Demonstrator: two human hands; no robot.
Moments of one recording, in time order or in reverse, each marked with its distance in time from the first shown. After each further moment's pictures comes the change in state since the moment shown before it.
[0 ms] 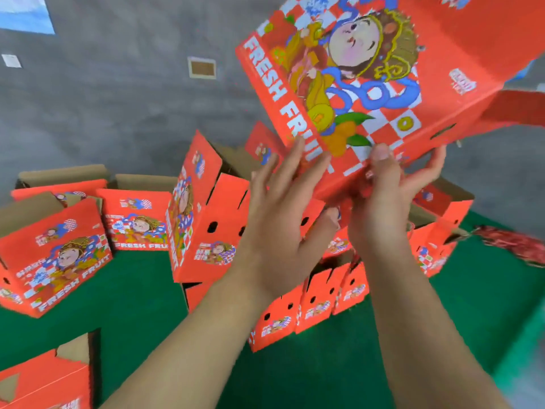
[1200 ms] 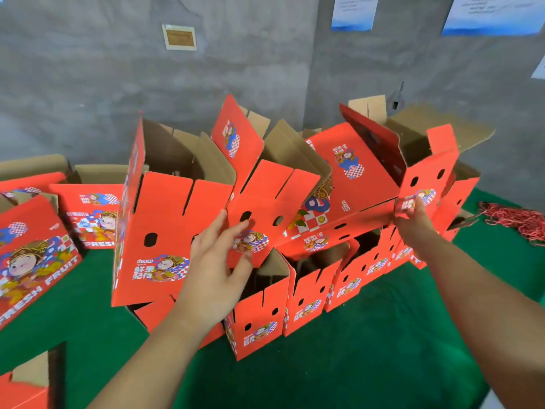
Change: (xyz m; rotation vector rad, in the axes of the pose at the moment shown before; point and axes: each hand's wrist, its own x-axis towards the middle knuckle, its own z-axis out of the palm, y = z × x) left_hand -0.057 -0.129 0.070 0.015 -0.201 -0.488; right_hand 0.156 0.128 -0.239 -1.120 -0.089 0.584
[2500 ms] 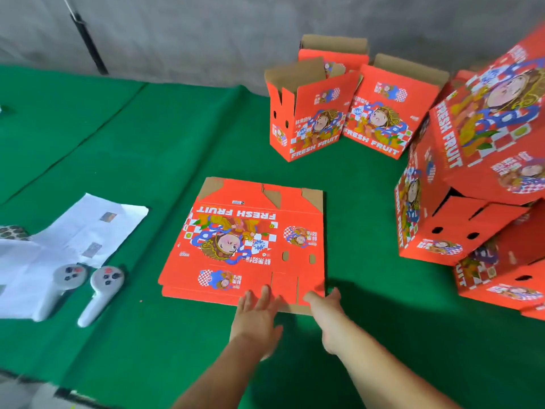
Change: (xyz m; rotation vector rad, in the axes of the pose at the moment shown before) left_hand -0.470 -0.232 -0.152 0.526 -0.539 -0.986; right_hand -0.618 0.064 0.385 -0.254 -0.966 0.459
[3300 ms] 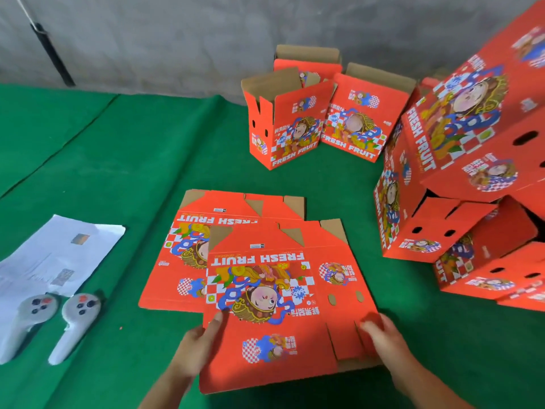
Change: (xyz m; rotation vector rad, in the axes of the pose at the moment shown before) left_hand -0.030 -0.095 -0.003 -1.259 0.159 -0.371; right_hand 0.023 0.057 -0.125 -0.123 0.177 -0.154
